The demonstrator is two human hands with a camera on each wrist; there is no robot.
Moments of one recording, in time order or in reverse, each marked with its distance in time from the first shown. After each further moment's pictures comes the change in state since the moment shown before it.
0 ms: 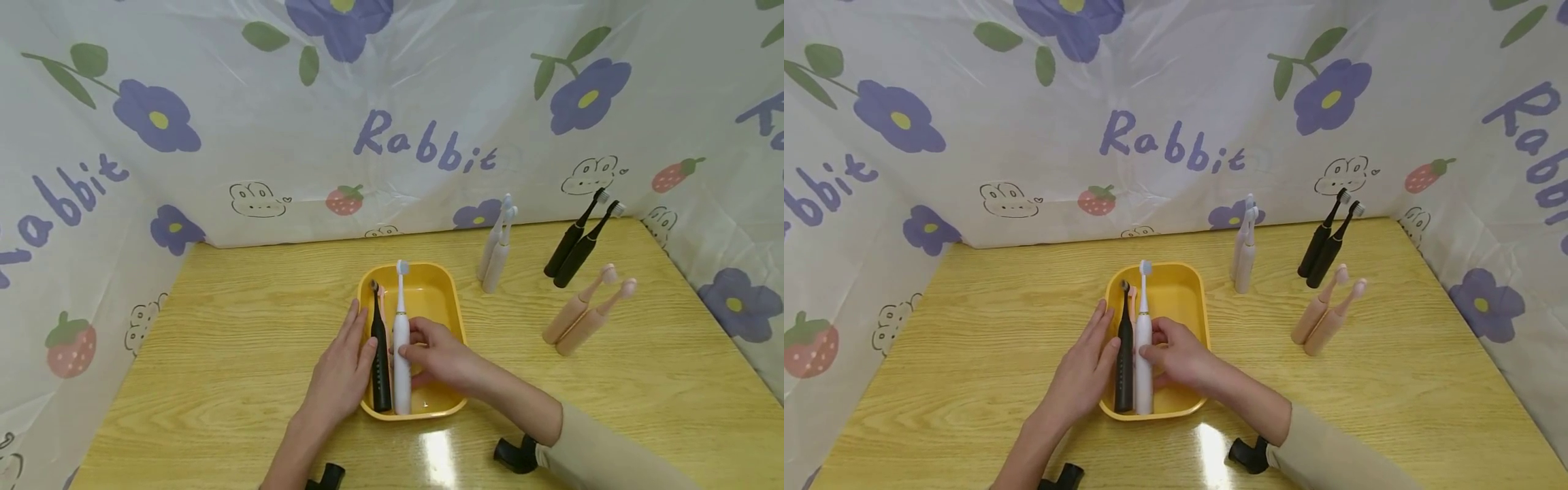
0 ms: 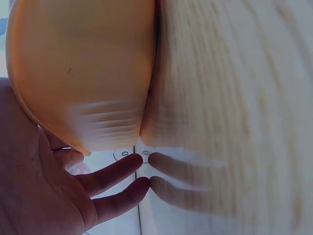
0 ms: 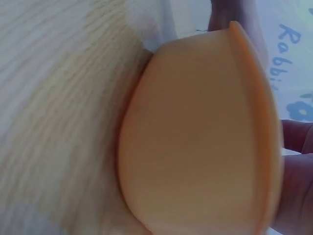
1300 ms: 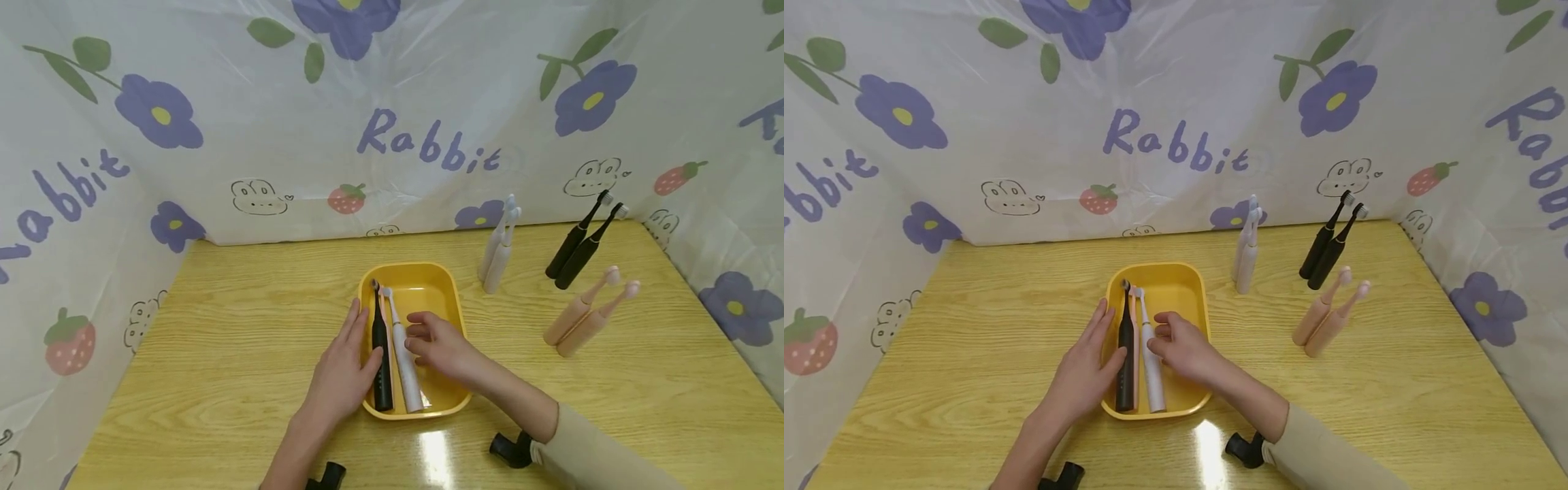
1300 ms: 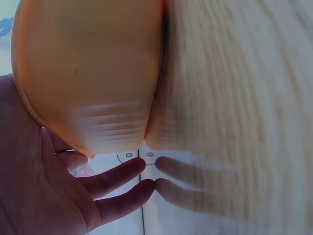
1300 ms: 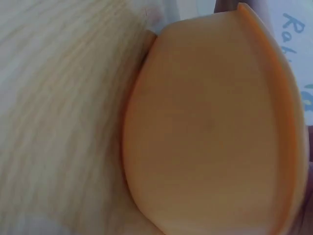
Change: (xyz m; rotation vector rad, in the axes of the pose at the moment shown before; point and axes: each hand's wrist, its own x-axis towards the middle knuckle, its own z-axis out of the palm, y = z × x) left_hand 0.001 -0.004 0.000 0.010 -0.012 -0.005; right_hand 0.008 0.001 0.001 -0.202 0.161 0.004
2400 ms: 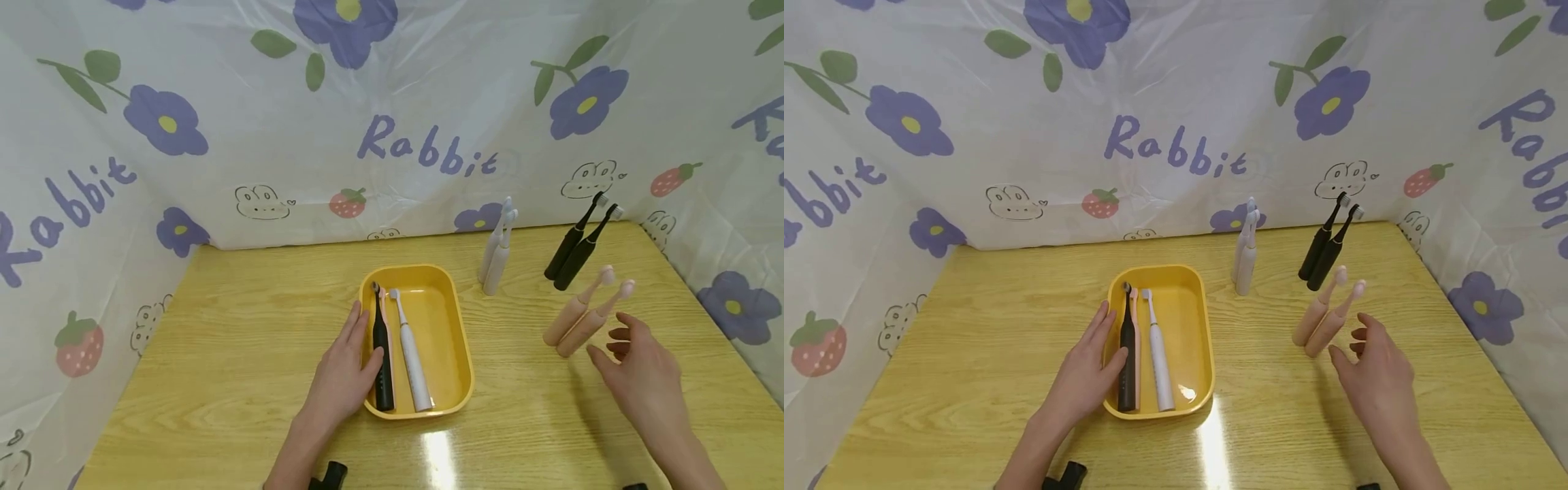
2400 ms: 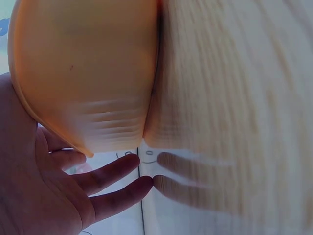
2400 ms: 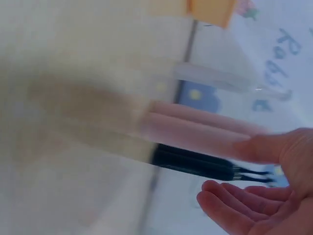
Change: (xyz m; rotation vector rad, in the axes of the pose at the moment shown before) left_hand -0.002 0.001 -0.001 0.000 0.038 0.032; right_hand -0.137 0.055 -0.152 -0.739 0.749 0.000
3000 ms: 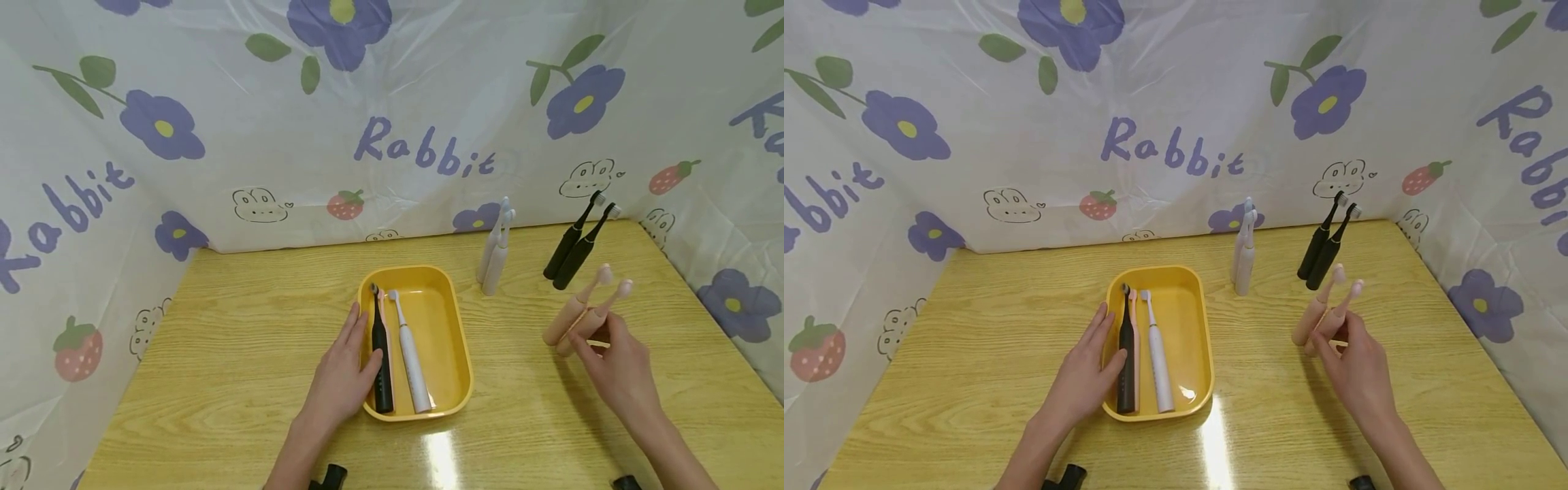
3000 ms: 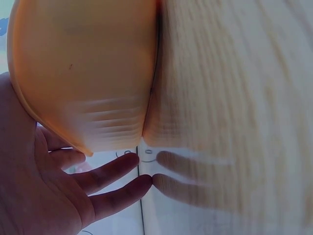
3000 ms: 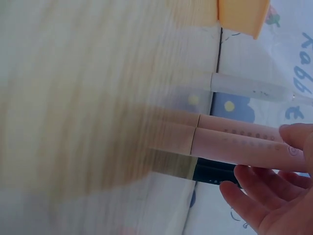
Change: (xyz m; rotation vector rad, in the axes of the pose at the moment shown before) left_hand 0.001 0.000 0.001 0.008 0.001 -0.004; right_hand 0.009 0.011 0.027 0.201 0.101 -0.174
